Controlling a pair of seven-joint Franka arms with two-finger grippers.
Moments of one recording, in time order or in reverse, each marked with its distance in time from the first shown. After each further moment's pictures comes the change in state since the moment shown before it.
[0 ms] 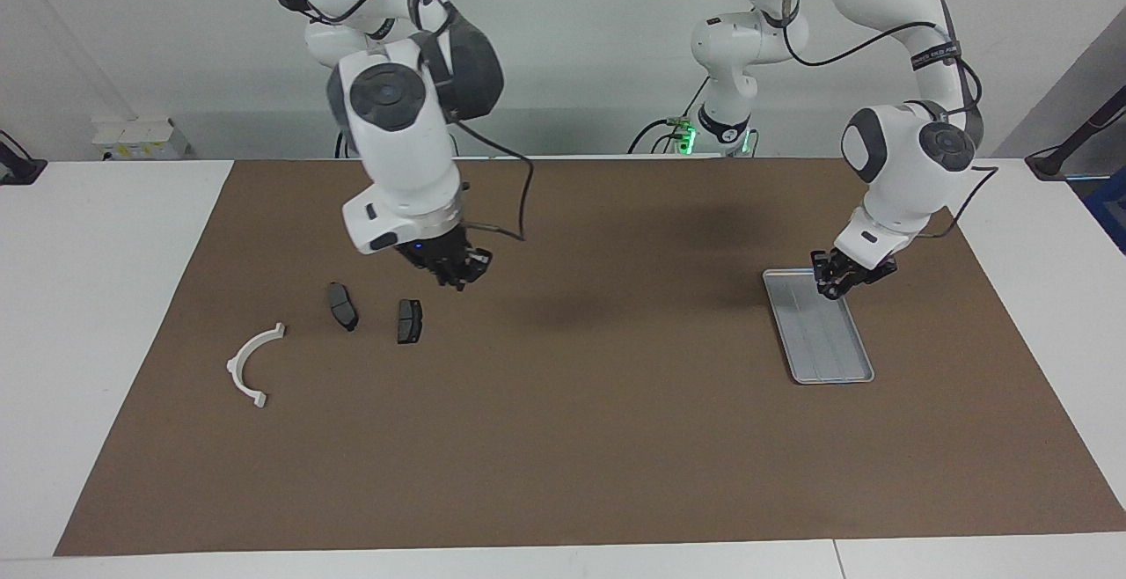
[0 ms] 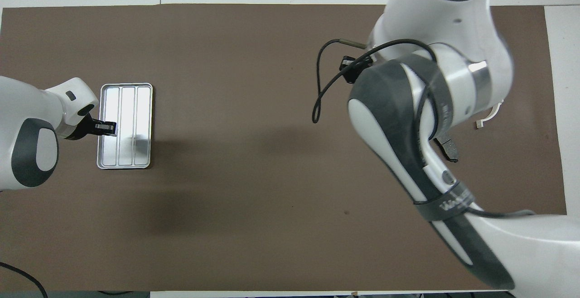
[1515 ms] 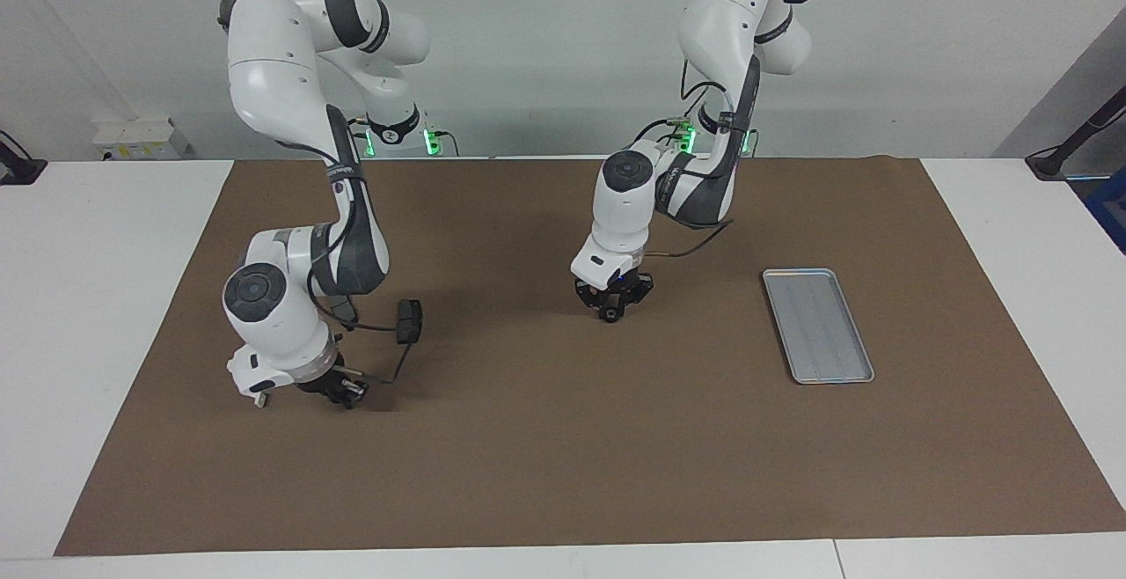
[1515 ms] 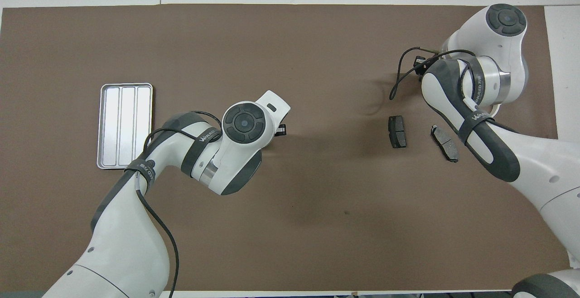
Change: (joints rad) left arm -0.631 0.292 0.009 0.266 0.078 0.085 -0.852; right arm -0.332 0.227 -0.072 -0.227 -0.106 0.484 -0.388
